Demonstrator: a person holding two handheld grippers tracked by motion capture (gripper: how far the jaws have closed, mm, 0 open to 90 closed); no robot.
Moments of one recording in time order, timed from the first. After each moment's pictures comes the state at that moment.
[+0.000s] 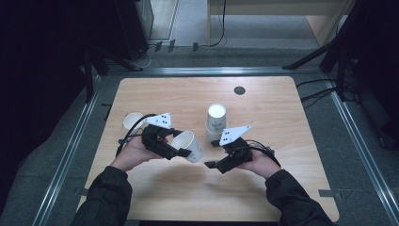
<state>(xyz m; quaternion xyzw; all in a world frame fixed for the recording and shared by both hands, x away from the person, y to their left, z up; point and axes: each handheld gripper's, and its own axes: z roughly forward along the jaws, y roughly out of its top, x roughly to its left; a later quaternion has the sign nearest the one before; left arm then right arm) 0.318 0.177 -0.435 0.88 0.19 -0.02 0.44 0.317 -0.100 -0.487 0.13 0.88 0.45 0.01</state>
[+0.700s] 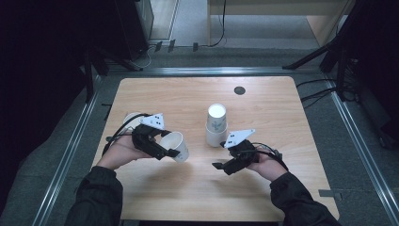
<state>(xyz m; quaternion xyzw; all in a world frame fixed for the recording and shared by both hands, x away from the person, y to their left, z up) 0.316 0.201 -0.431 0.91 0.20 0.01 0.37 0.311 -0.116 -0.491 0.16 0.90 0.40 0.05</state>
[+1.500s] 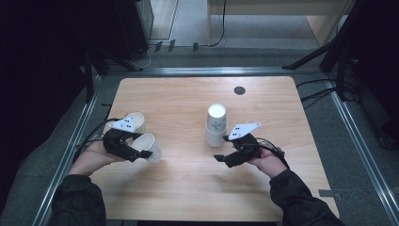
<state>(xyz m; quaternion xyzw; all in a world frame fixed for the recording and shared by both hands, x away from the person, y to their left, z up) 0.302 0.282 -0.443 0.90 0.27 0.04 0.34 0.324 -0.124 -0.485 0.20 0.88 0.42 0.06</state>
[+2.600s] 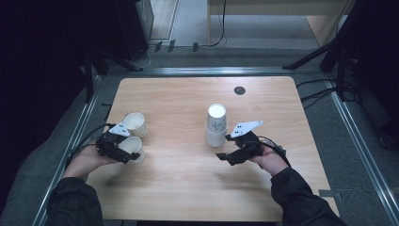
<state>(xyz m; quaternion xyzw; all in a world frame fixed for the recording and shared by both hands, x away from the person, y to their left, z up) 0.309 0.311 -0.481 0.91 0.33 0.09 0.24 0.333 -0.131 -0.489 0.21 0.88 0.42 0.04</state>
